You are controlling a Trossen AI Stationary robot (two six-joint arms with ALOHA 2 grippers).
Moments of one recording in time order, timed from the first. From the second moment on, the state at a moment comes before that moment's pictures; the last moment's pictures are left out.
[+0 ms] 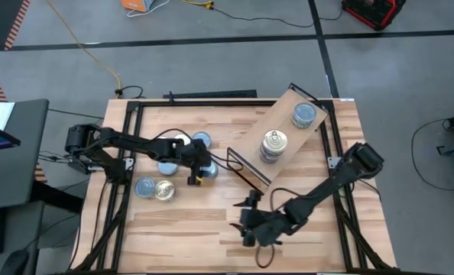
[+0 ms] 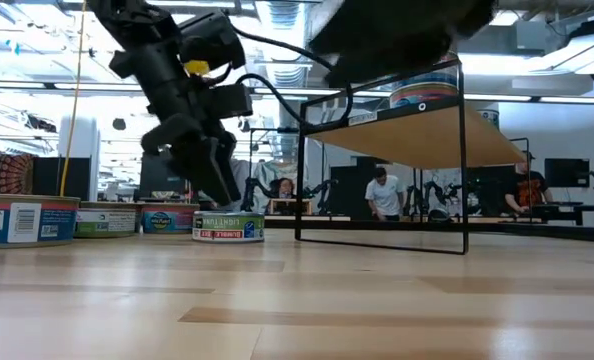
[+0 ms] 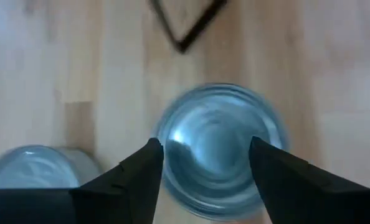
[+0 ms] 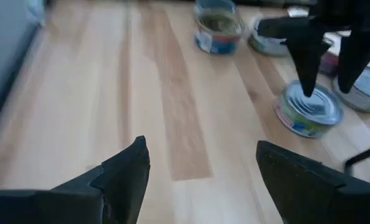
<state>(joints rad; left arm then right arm) 0.09 1.53 0.84 -0.23 -0.10 0.21 0.60 1.84 1.19 -0.08 0.69 0.37</state>
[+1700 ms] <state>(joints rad) -0.05 1.52 0.78 -0.06 -0.24 0.39 0.43 1.97 1.24 -0.27 0.52 0.53</state>
